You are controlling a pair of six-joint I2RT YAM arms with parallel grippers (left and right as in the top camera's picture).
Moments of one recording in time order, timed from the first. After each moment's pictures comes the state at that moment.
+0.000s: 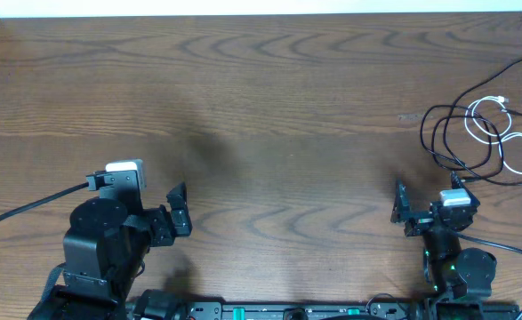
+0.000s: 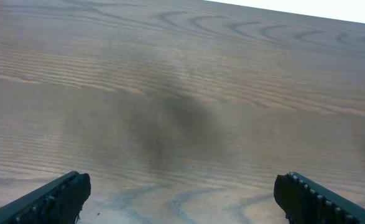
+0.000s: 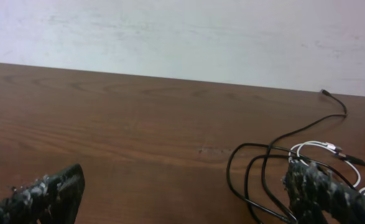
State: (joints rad) left arm -0.22 0.62 1.05 -1.07 -0.11 -0.25; right arm -0.02 0.01 0.01 -0.06 -0.12 -0.04
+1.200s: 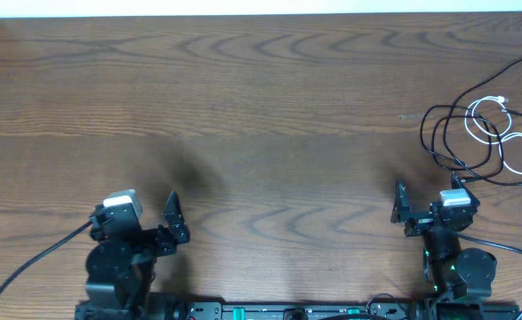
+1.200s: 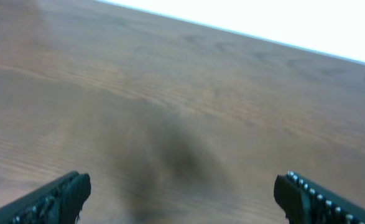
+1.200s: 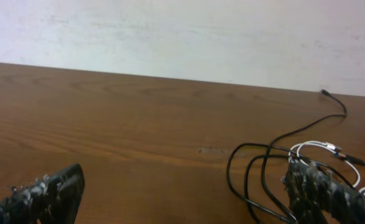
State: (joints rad) left arm -0.08 0.22 0.55 -0.76 -0.11 -0.25; right arm -0.02 0.01 0.01 -0.06 -0.12 -0.04
